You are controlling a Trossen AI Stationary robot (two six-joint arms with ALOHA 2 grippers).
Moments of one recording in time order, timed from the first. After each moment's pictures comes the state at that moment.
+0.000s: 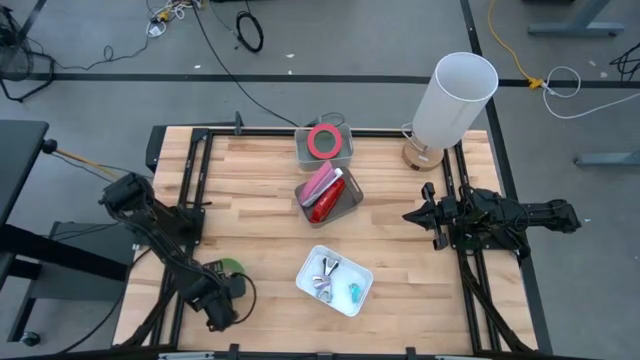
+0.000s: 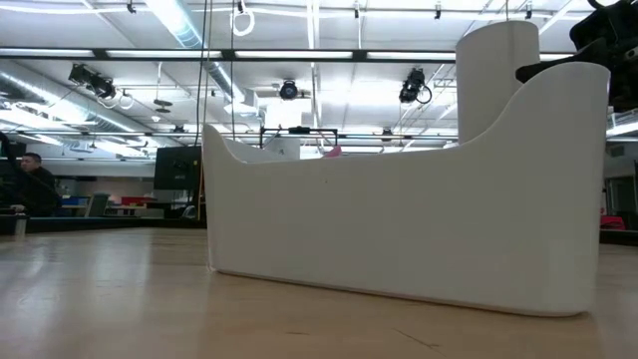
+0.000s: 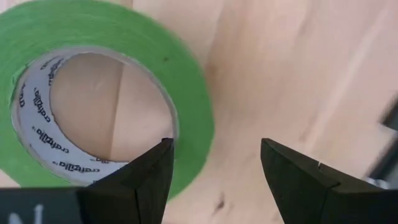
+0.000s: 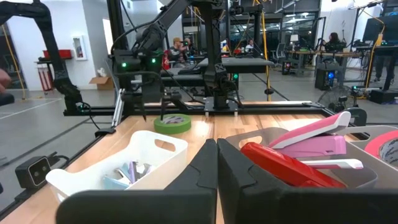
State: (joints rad) left arm -0.90 1.61 0.94 -0.80 0.05 -1.17; right arm 0.04 0.00 0.02 0.03 -0.07 0.03
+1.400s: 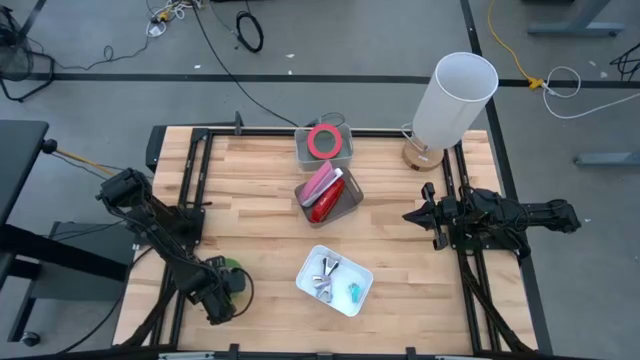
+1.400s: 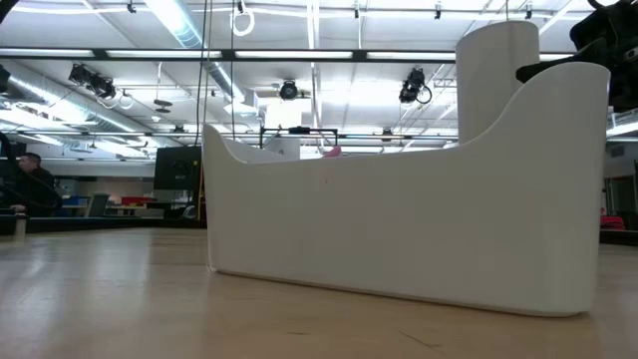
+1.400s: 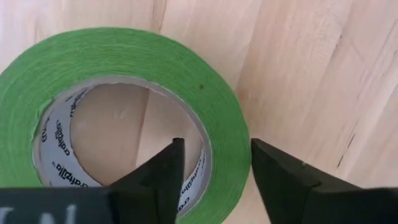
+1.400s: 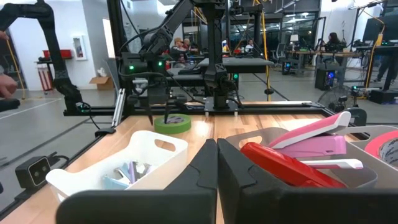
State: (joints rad) left arm -0.90 1.56 0.83 -0.69 -0.04 -1.14; right arm 0.04 0.00 0.02 0.03 -0.07 0.03
